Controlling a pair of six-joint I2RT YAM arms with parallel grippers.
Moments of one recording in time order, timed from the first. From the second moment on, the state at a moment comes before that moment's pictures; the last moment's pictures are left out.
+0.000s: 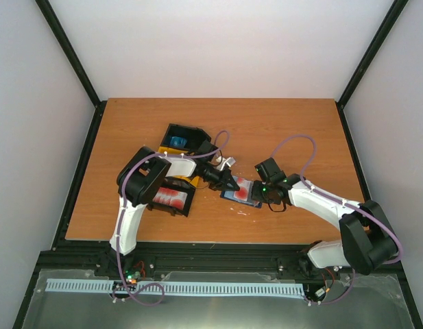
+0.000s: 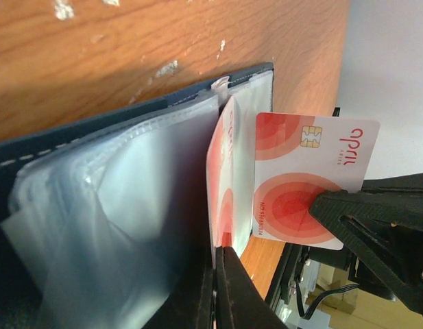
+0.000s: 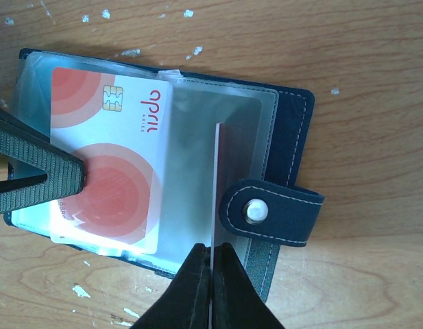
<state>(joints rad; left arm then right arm) -0.64 2.17 1.27 -0.12 0.95 -0.59 0.54 1.35 0.71 -0.49 0.01 0.70</state>
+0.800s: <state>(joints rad) -0.65 2.22 1.32 -0.15 0.99 -0.64 0.54 1.36 0.71 -0.49 0.00 0.70</state>
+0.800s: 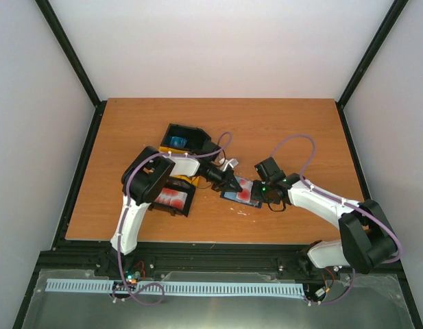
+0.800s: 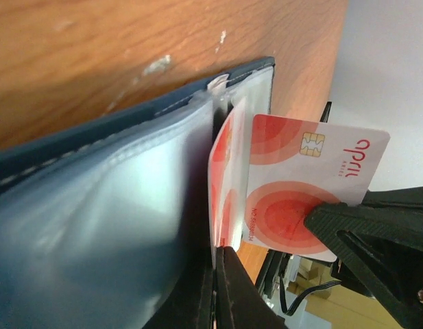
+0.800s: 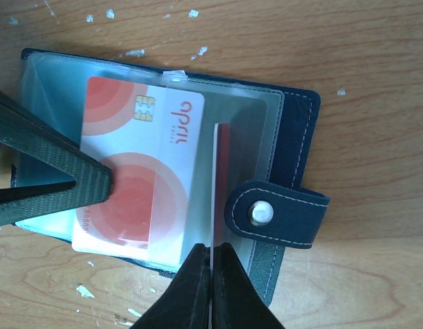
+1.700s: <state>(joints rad) -0.71 2.14 1.47 -0.53 0.70 -0.55 0.54 1.38 0.71 -0.45 -0.01 0.70</state>
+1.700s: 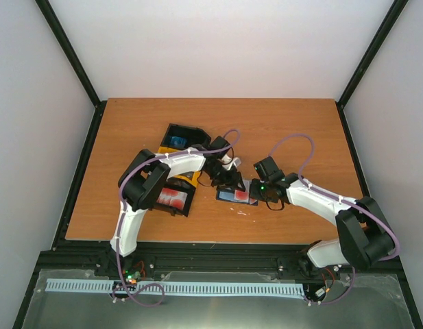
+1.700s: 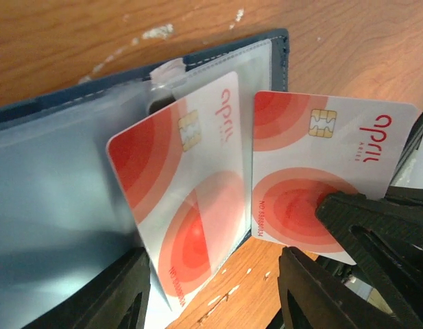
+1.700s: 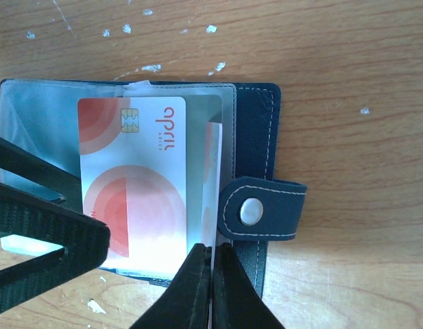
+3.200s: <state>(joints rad) -0.77 2.19 1.61 -0.69 0.58 -0.47 0.54 1.36 0.75 -0.52 0.01 0.68</state>
